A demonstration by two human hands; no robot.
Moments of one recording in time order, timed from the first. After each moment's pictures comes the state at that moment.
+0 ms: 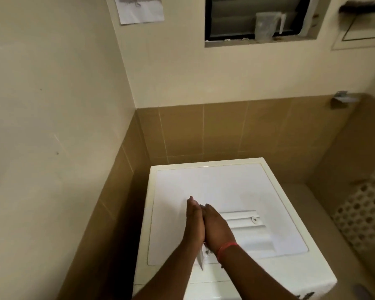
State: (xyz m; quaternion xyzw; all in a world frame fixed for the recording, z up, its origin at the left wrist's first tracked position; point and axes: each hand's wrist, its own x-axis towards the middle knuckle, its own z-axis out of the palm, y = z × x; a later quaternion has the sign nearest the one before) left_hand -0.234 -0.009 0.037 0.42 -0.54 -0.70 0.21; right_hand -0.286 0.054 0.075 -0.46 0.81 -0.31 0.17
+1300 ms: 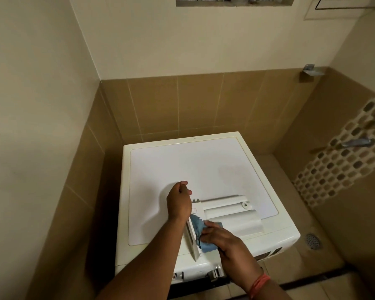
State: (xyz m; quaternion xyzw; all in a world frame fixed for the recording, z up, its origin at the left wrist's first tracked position) left_hand -0.250 -0.007 0.047 0.49 -0.59 -0.60 0.21; right_hand -0.267 0.189 0.029 -0.51 0.73 -0.42 0.14
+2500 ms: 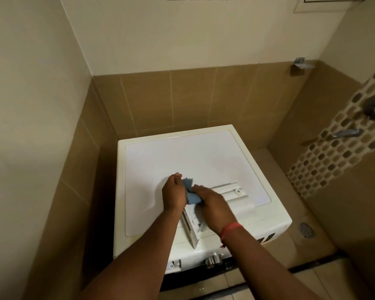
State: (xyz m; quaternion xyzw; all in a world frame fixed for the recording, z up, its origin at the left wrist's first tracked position) left_hand -0.248 -0.005 0.048 0.49 -0.64 -0.54 0.22; right_hand -0.278 0.127 0.084 -0.42 0.81 -0.36 0.16
